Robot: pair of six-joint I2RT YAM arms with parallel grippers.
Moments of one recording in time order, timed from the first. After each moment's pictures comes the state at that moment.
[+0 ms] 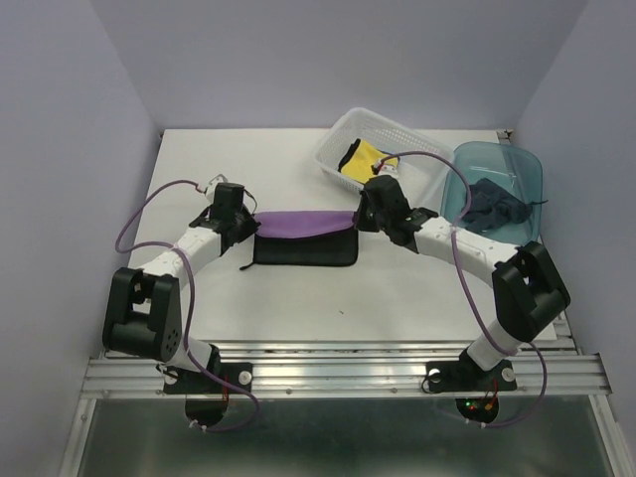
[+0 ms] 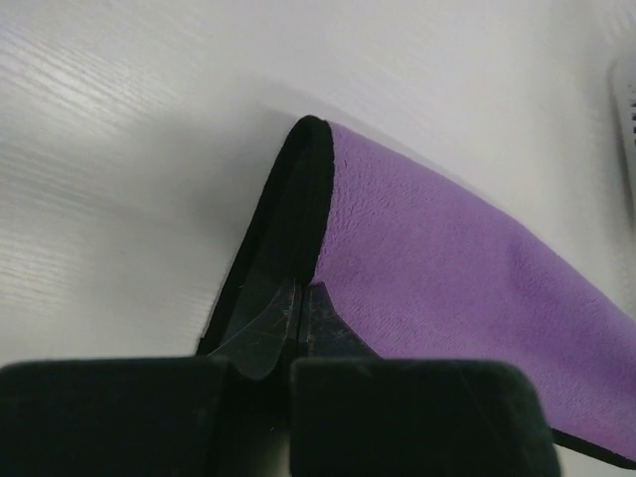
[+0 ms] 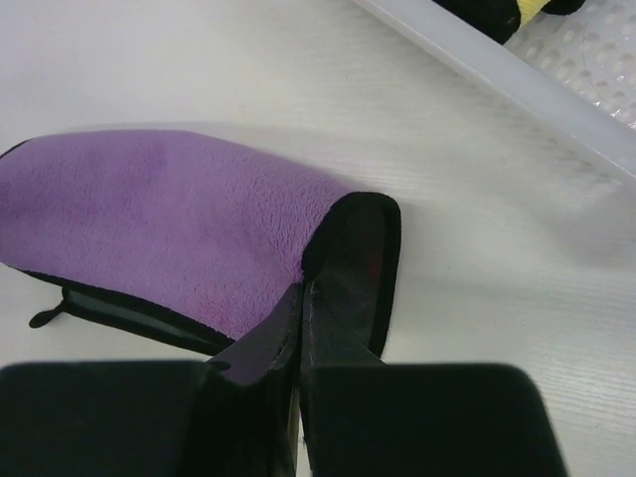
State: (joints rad) left arm -0.23 1.45 0.86 -0.20 -0.13 -0.78; right arm 0.62 1.61 1.10 -0.13 0.21 0.59
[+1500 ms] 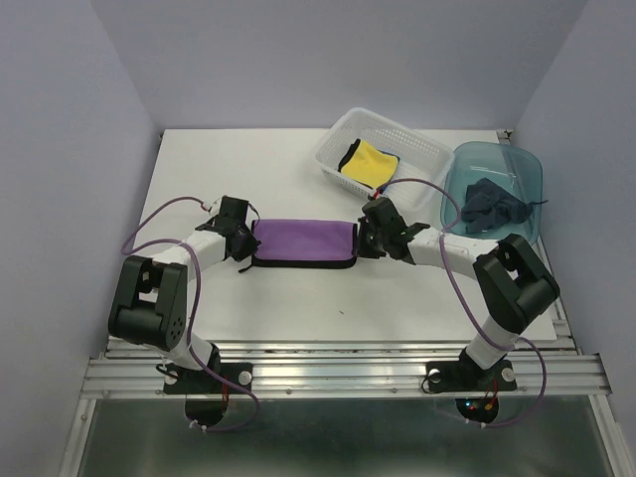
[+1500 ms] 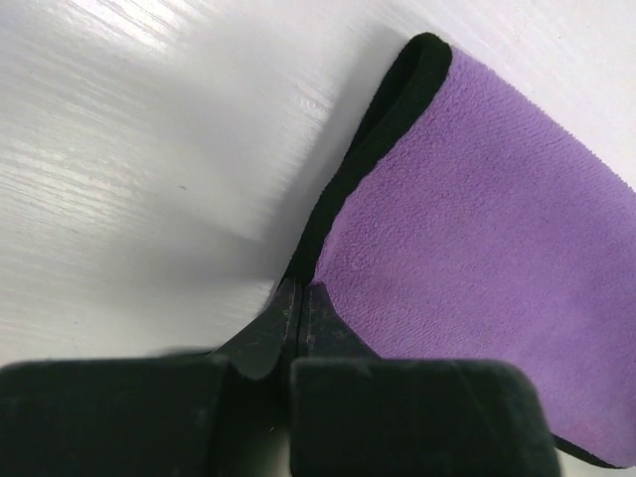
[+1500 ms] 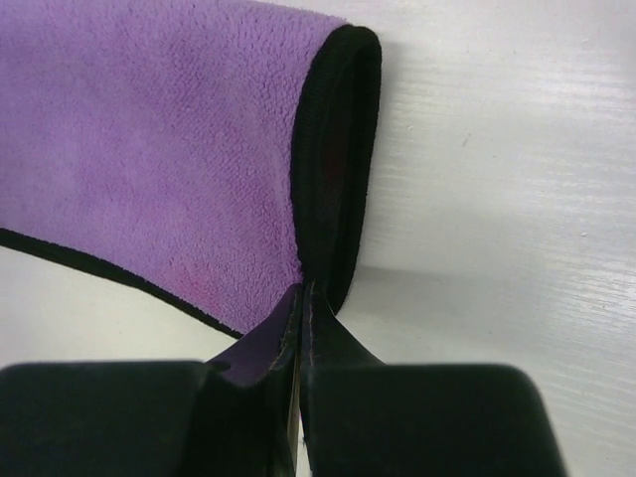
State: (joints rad) left arm -0.23 1.52 0.78 -0.26 -0.12 -0.78; right arm 0.62 1.68 0.95 -0.12 0.05 0.66
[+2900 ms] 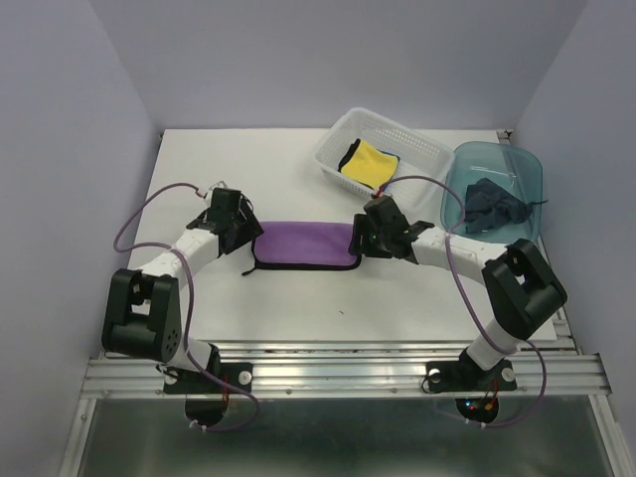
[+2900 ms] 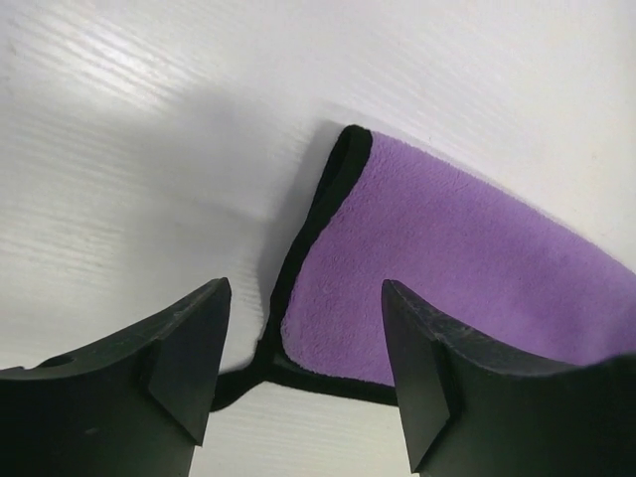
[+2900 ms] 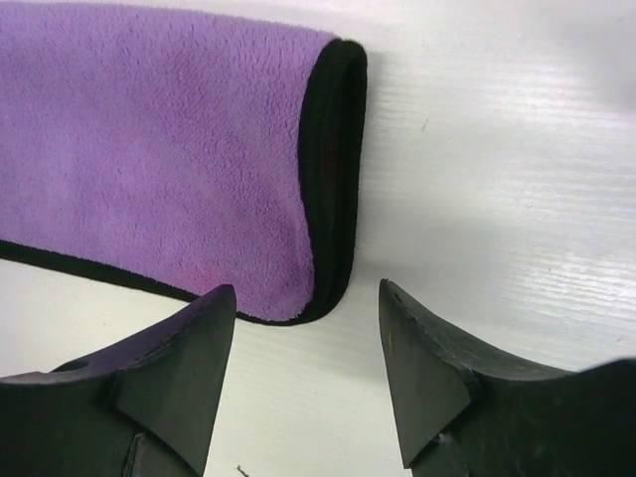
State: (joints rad) left arm -0.21 1.41 0.82 -0.29 -0.12 -0.69; right arm 0.63 1.63 0.96 -0.20 0.10 0.64
